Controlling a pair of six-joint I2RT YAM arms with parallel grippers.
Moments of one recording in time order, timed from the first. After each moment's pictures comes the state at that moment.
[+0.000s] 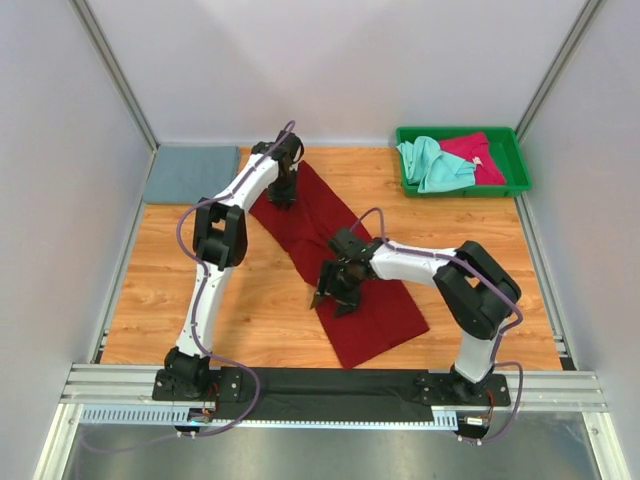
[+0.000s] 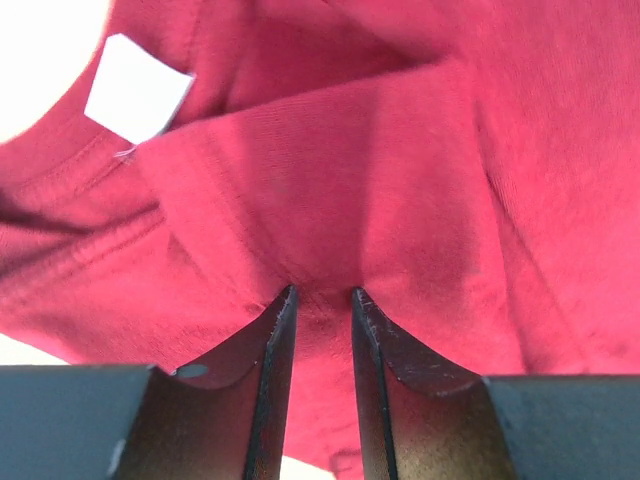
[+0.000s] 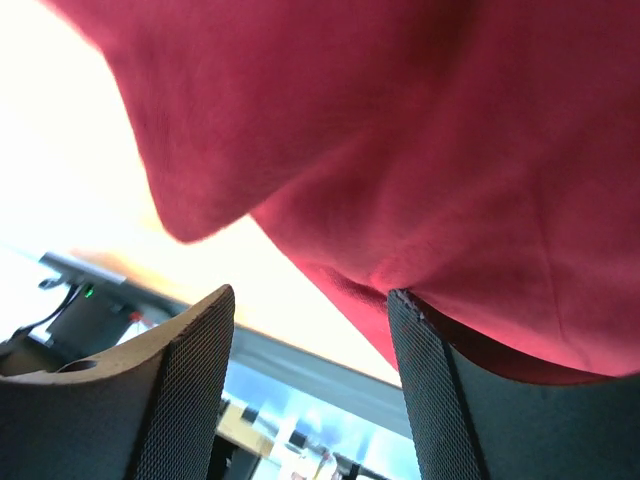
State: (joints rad) left arm -0.36 2.54 2.35 -1.07 -0.11 -0.25; right arm 0.75 1.79 1.05 -0.51 -0.33 1.03
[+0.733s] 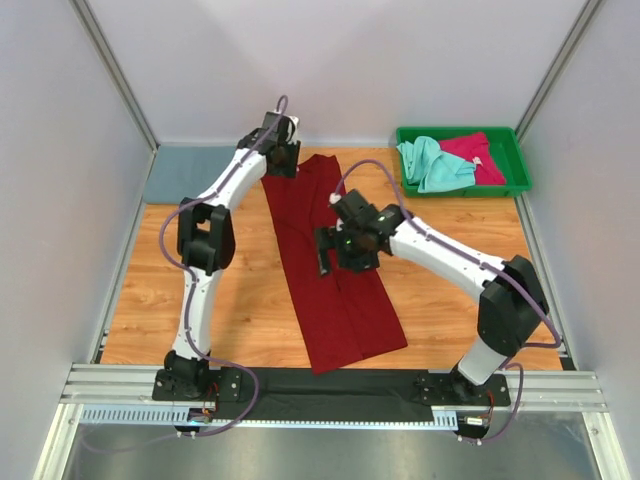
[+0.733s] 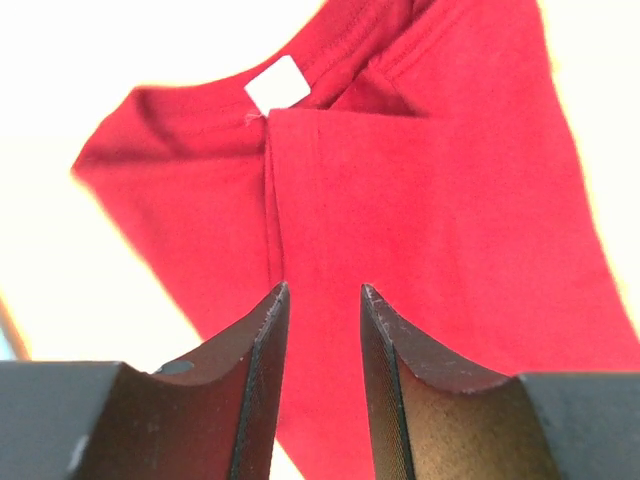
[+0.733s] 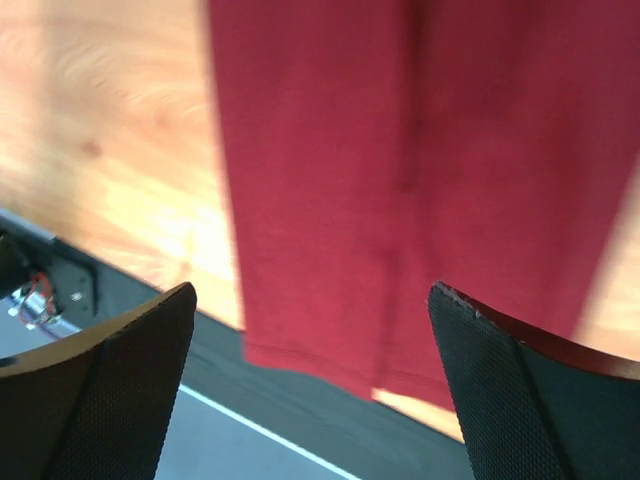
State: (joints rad) left arm -0.33 2.42 2.25 -0.70 0.02 -0.08; right arm 0.82 1.67 1.36 -0.79 -0.10 0.59
